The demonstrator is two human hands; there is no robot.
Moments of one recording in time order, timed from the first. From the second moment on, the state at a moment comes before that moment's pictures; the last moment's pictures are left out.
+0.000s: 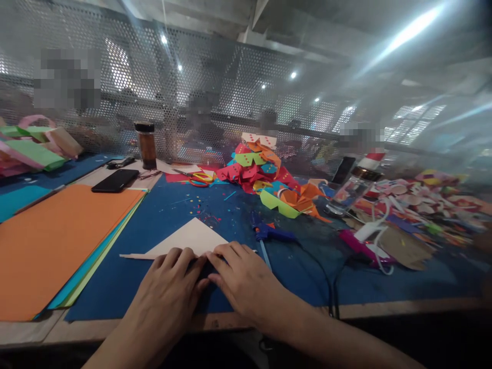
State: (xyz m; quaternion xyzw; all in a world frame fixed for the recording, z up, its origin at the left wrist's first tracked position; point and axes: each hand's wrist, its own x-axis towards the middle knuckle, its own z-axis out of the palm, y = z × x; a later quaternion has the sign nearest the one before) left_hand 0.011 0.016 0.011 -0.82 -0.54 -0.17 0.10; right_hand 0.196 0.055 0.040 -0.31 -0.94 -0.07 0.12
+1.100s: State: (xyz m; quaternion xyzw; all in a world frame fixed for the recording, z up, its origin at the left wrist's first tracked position) left_hand 0.010 0.015 0.009 -0.81 -0.54 -0.19 0.07; right_hand 0.233 0.049 0.025 -0.42 -0.88 -0.13 0.20
